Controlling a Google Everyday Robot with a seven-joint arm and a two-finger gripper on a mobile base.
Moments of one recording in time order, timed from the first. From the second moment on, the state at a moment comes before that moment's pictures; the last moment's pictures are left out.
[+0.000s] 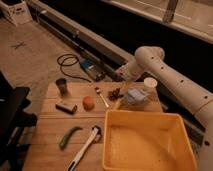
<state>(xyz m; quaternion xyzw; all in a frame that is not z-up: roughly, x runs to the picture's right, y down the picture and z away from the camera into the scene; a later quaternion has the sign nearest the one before) 0.094 -0.035 0.808 -0.19 -0.22 0.00 0.96</state>
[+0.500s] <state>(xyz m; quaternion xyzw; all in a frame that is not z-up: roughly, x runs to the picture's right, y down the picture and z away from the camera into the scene) 0.086 -0.035 0.813 -0.19 -0.21 -0.02 0.96</state>
